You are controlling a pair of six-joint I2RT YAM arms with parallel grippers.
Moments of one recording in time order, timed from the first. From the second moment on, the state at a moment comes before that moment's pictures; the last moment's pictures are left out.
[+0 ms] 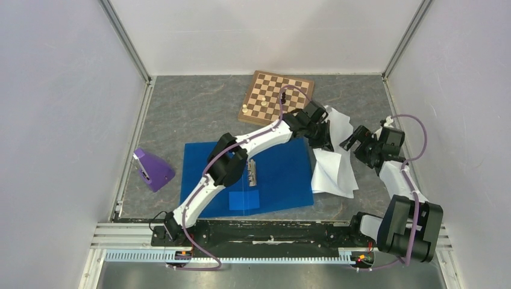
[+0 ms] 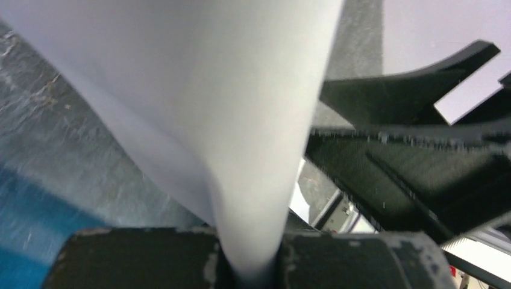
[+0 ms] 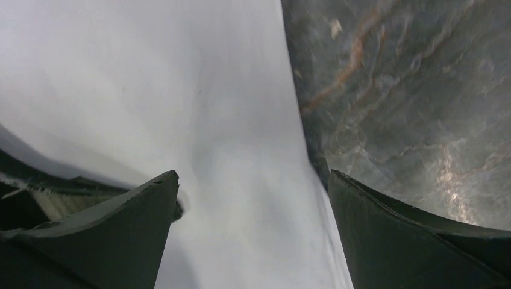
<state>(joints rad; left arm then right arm) -0.93 2.52 2.21 -0.47 0.40 -0.79 -0.29 1.21 0.55 -0.15 -0.32 0.42</state>
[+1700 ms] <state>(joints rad) -0.68 1.43 1.32 -0.11 0.72 -0.71 0.15 1.00 0.55 0.82 -1.07 1.16</state>
